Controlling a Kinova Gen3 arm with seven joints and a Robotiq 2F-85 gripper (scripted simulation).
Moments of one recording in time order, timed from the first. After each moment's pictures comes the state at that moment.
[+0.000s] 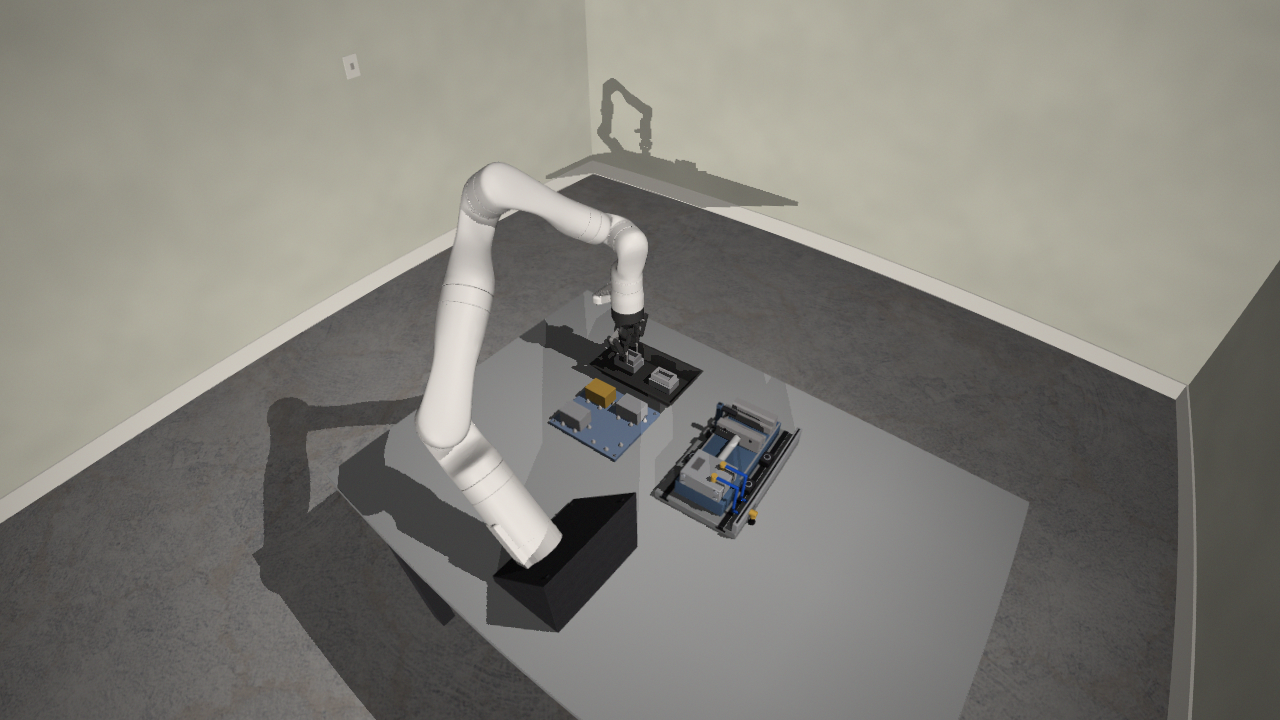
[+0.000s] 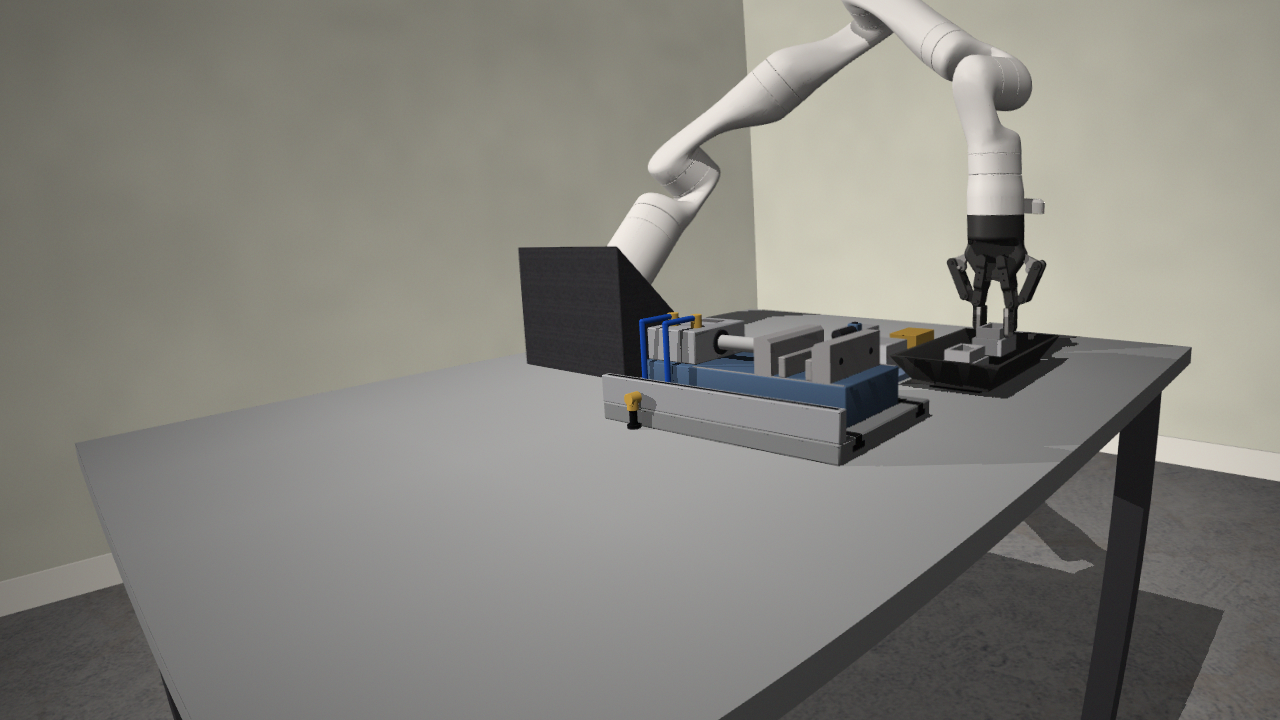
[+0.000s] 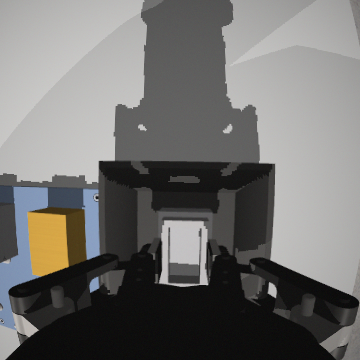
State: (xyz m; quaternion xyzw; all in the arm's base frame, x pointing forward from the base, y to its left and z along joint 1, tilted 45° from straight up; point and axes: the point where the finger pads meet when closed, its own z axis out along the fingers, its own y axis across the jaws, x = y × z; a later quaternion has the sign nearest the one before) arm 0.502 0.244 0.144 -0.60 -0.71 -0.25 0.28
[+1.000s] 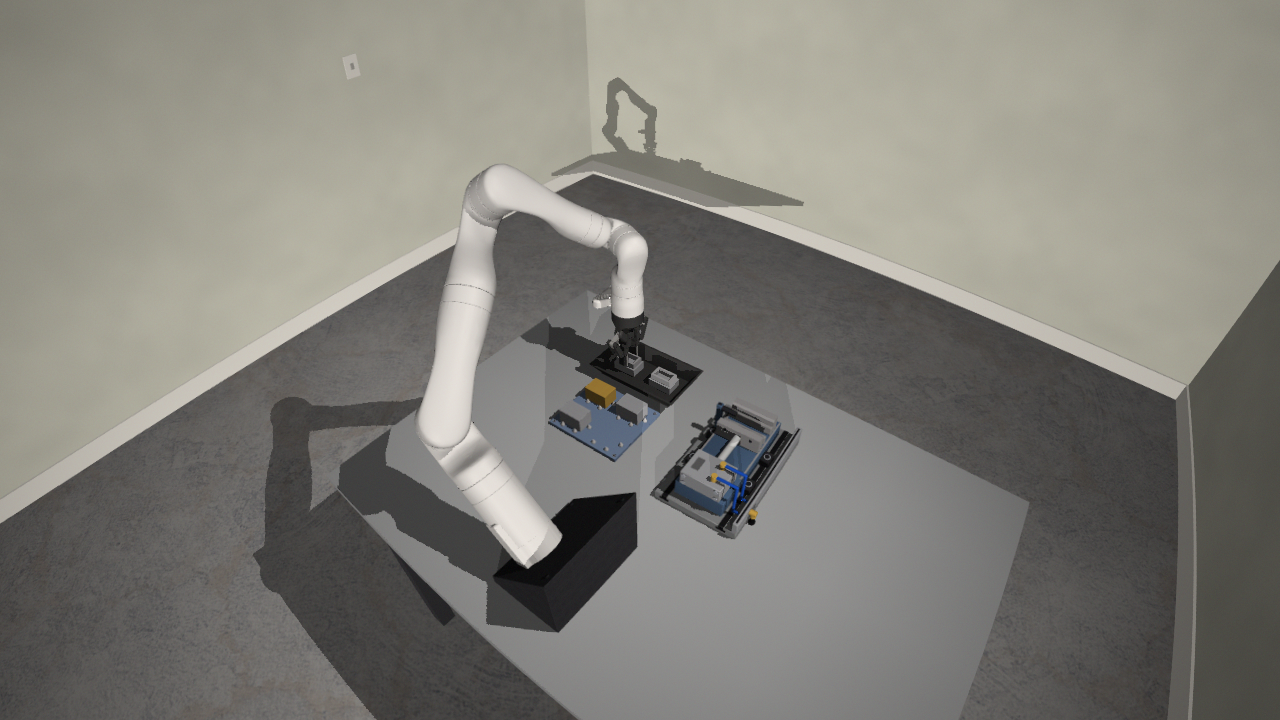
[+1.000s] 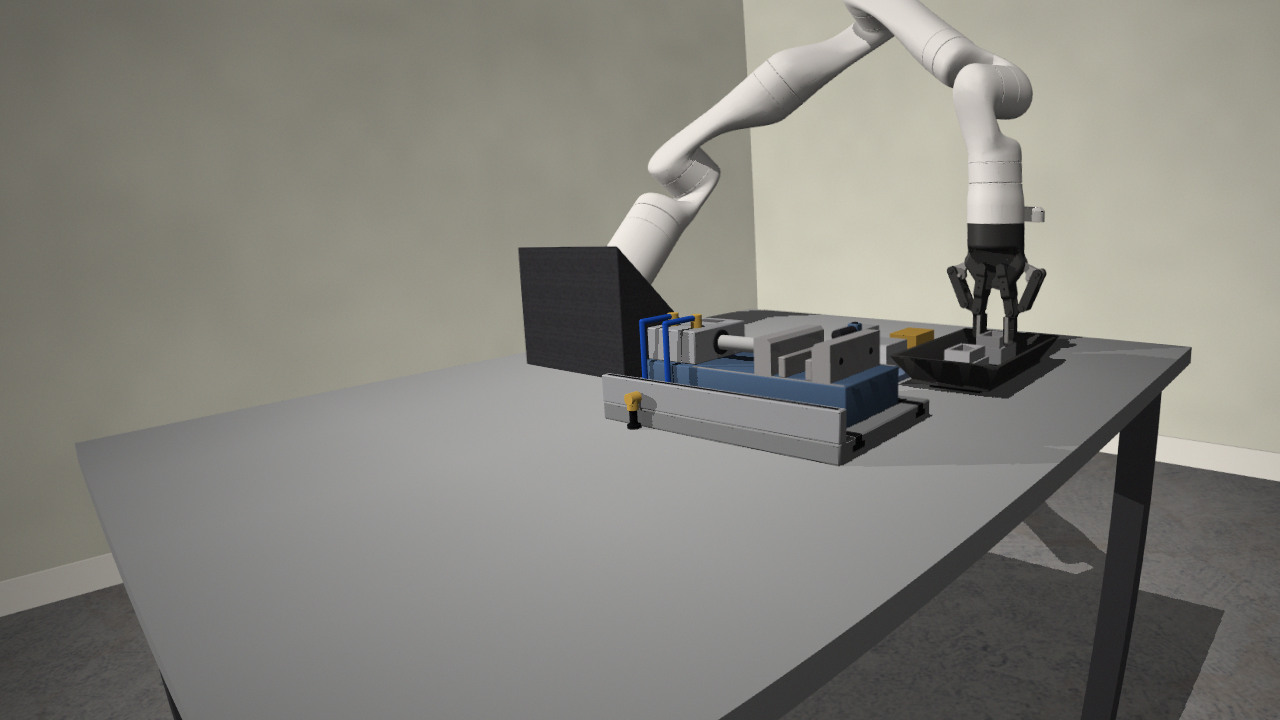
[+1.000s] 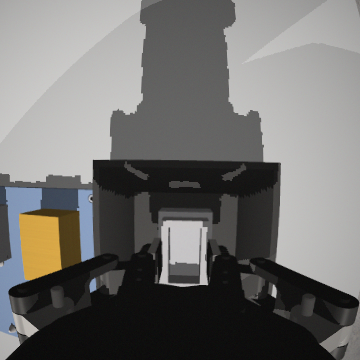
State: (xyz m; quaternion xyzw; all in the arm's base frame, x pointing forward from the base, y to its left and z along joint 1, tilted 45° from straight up) arm 0.501 0.252 0.136 -0.60 -0.71 -0.25 0.28
